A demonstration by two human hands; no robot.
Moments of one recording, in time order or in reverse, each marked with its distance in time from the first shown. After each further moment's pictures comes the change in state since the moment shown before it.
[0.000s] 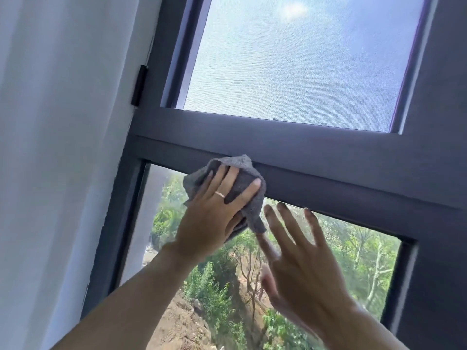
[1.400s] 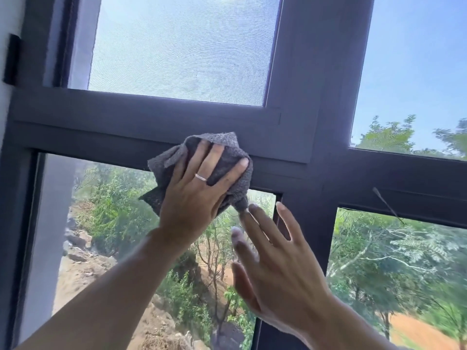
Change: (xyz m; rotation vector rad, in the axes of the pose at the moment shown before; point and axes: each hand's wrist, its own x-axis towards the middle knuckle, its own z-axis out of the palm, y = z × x) left_hand 0.056 0.132 -0.010 -0.019 0.189 0.130; right_hand -0.100 0.050 -0.066 -0.120 -0.155 0.099
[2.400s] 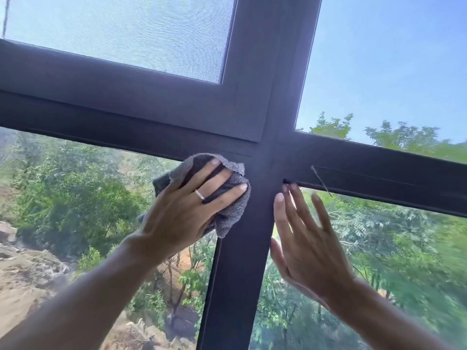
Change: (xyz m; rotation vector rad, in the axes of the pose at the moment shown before) left_hand -0.022 0.057 -0.005 -0.193 -0.105 0.209; right_hand -0.077 0.068 -0.002 -0.312 -0.026 0.188
